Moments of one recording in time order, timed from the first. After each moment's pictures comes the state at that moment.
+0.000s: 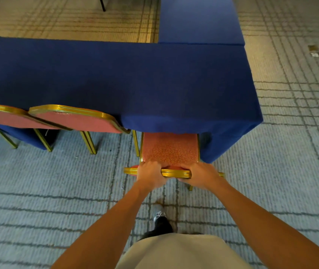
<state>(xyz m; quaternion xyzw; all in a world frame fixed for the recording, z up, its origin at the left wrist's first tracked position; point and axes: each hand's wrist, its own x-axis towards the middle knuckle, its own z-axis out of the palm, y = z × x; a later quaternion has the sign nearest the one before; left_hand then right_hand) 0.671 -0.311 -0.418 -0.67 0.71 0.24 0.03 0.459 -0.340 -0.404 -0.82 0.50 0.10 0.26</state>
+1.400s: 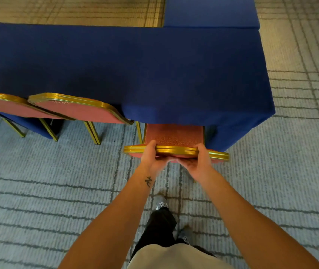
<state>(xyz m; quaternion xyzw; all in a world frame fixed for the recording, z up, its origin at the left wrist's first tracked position) 0.642 -0.352 -0.412 -0.49 -0.18 0.69 -0.49 0.497 -0.359 -0.429 0.04 0.58 -0.40 0.71</state>
